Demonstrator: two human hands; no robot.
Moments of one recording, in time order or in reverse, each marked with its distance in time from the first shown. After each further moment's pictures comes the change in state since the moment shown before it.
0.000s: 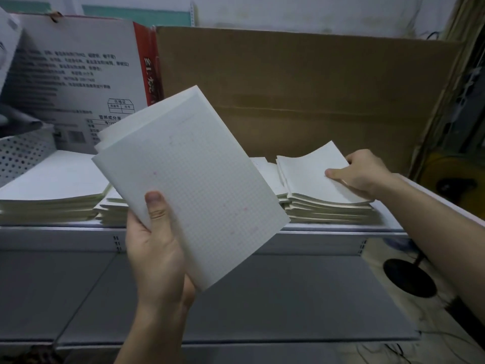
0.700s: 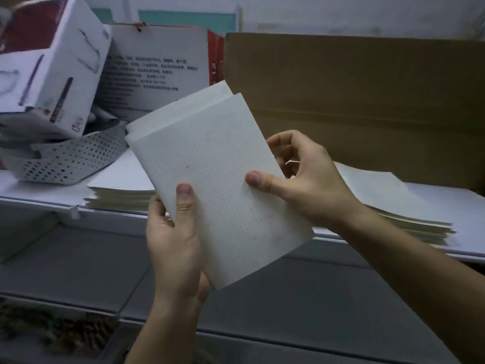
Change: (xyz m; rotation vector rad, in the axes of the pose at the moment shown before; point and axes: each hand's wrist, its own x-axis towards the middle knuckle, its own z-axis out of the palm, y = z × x) left_hand 0.032 0.047 -0.052 0.111 0.022 0.030; right_hand -0.165 -0.163 0.064 0.509 -0.176 -0.779
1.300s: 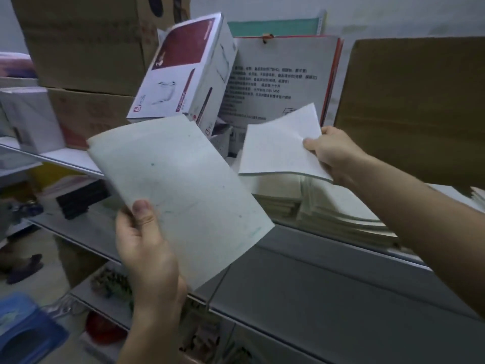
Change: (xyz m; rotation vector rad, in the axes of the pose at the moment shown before) left_hand 0.075 0.085 -0.168 0.130 0.445 0.274; right_hand 0.143 -0.043 0.151 0.377 -0.033 0.465
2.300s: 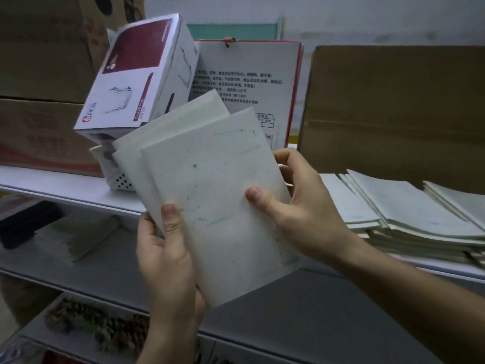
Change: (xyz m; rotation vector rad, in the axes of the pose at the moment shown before) left_hand -0.012 -0.033 0.040 -0.128 -0.211 -0.079; right_hand -0.108 0.023 0.012 -0.084 -0.161 -0.484
